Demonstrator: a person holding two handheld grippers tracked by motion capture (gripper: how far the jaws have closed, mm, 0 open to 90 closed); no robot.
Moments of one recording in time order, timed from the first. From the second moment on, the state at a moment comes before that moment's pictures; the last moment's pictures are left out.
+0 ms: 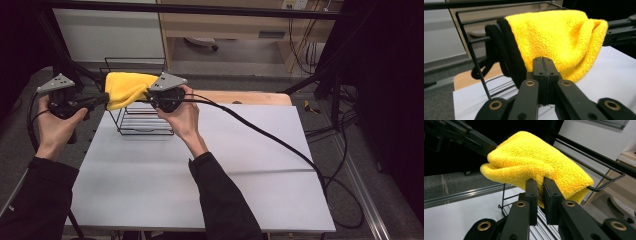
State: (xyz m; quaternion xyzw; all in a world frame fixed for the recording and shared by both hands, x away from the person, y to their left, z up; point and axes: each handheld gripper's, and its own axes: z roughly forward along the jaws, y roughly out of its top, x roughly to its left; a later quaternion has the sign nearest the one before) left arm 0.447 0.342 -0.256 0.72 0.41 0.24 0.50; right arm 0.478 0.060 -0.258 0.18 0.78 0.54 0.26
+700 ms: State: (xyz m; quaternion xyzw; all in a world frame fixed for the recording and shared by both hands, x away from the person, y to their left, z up) left arm 0.466 0.328 -0.280 0.74 0.40 0.25 0.48; right arm 0.488 0.064 -0.276 0.22 0.79 0.53 0.22
